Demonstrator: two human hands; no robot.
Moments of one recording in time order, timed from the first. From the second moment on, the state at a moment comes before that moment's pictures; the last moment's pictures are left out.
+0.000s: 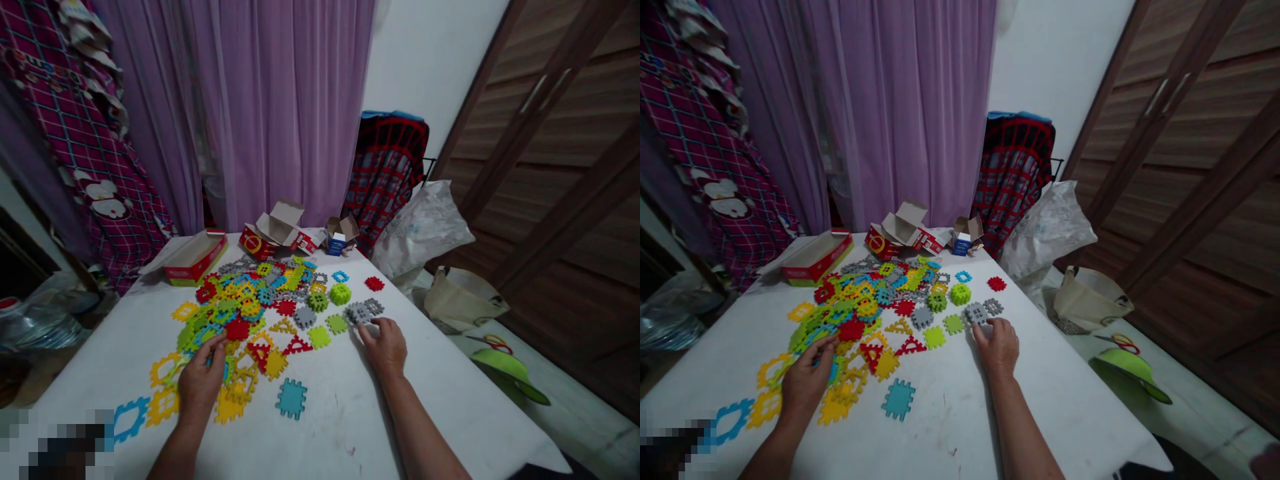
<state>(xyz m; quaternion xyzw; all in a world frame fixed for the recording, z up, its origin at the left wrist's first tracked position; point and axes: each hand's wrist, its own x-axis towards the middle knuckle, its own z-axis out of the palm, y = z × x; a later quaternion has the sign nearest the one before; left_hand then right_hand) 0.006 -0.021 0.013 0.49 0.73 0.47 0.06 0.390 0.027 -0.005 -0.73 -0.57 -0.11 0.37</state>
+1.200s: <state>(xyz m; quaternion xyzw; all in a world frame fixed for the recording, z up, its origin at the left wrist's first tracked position) 0.007 -0.022 0.016 0.49 0.74 0.46 0.06 0.393 0.043 0.000 -0.75 -0.58 -0.13 0.29</state>
